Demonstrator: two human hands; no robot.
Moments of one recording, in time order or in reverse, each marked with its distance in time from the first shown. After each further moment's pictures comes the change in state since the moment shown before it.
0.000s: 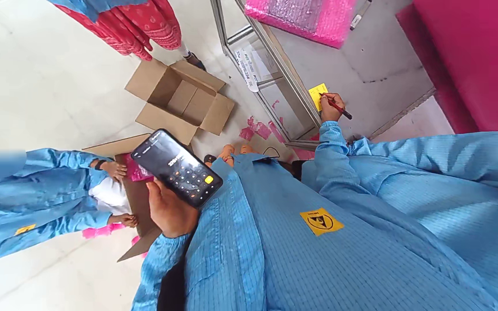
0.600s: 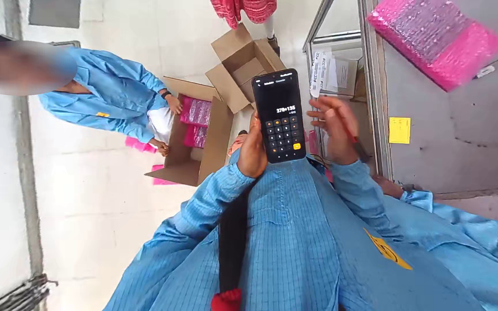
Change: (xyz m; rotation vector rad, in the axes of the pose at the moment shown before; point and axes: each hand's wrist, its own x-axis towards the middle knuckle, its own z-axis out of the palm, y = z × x) left_hand 0.005 -0.002 0.024 -0.006 -0.194 -0.018; right_hand -0.165 -0.244 0.039 0.528 -1.032 -0.153
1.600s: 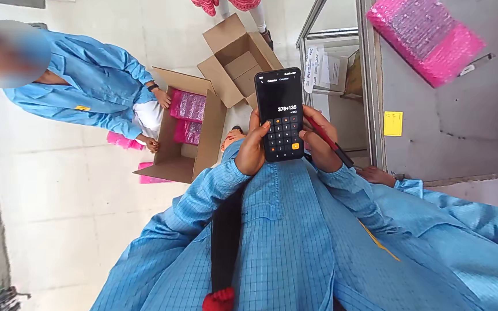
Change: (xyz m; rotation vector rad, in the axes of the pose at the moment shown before) left_hand -0.016 0.015 -0.020 0.049 -0.055 -0.039; right_hand -0.028 -0.007 0.053 0.093 -0.134 0.017
